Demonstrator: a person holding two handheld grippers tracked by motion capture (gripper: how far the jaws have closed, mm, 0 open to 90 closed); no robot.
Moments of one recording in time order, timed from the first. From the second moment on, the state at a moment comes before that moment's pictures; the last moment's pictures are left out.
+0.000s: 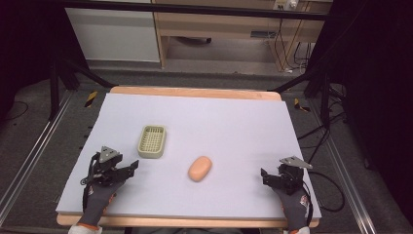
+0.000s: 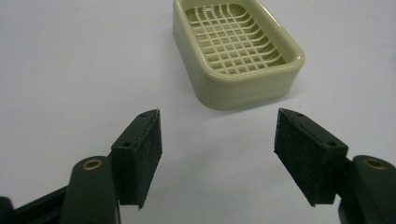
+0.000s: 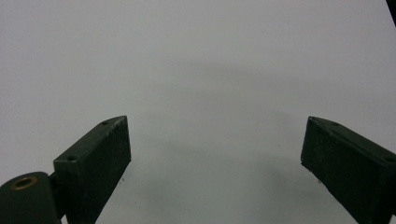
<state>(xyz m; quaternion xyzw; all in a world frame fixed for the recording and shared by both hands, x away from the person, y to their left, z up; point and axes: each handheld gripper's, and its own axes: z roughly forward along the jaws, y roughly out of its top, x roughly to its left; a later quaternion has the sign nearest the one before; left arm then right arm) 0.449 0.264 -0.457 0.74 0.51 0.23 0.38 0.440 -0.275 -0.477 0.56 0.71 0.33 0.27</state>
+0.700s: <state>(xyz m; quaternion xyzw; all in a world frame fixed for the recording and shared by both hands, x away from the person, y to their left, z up) 0.437 0.227 -0.446 0.76 0.46 0.23 0.40 0.441 -0.273 -0.478 0.56 0.72 0.32 0.27</state>
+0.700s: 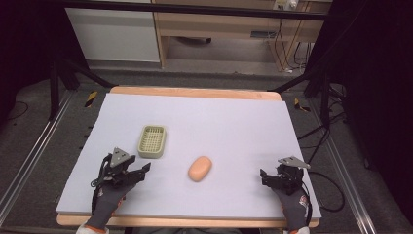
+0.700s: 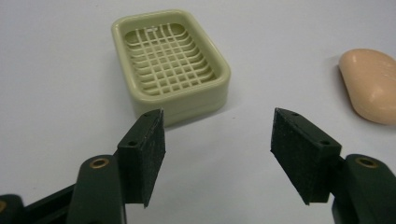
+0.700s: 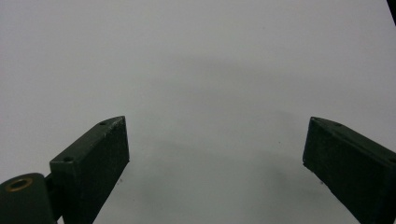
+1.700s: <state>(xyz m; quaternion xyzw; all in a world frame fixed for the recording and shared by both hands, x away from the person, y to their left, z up) 0.433 0.191 -0.435 0.77 0.43 0.21 0.42 0.441 -0.271 -0.479 0.56 0.72 0.32 0.27</state>
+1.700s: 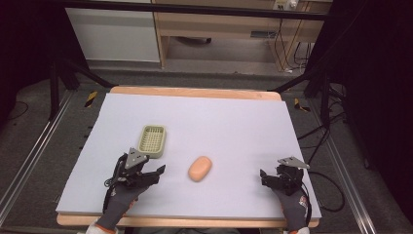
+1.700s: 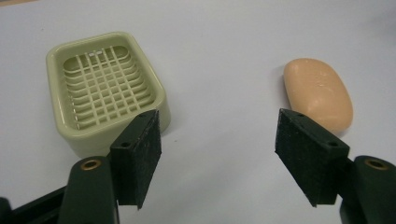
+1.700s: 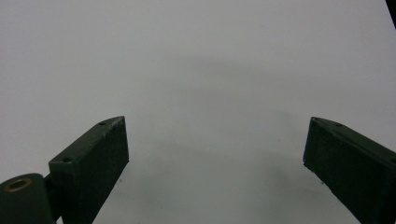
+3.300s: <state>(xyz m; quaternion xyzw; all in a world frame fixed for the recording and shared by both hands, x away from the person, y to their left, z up) 0.457 0.109 -0.408 0.81 0.37 0.19 0.42 0.440 -0.267 -0.477 0.55 0.72 0.33 0.27</state>
